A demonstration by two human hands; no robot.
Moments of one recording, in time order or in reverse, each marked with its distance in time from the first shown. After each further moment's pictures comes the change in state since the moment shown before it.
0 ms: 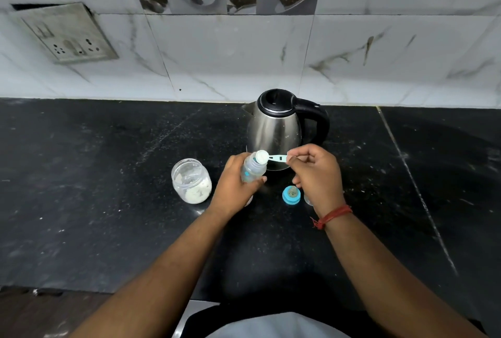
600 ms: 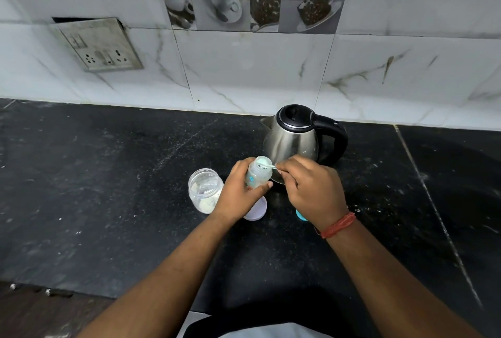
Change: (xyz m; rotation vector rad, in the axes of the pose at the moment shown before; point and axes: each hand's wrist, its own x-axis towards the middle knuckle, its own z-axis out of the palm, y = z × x) left_hand 0.007 -0.002 -0.026 -0.097 0.045 0.026; right_hand 0.004 -0.013 0.023 -0.735 -0.072 -0.937
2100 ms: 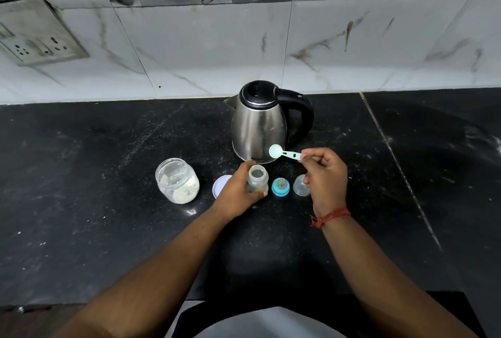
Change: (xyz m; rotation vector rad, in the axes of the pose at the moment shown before) left_hand -0.013 -0.015 0.044 0.098 -0.339 -0.150; right_hand -0.045 0.031 -0.001 0.793 0.374 1.056
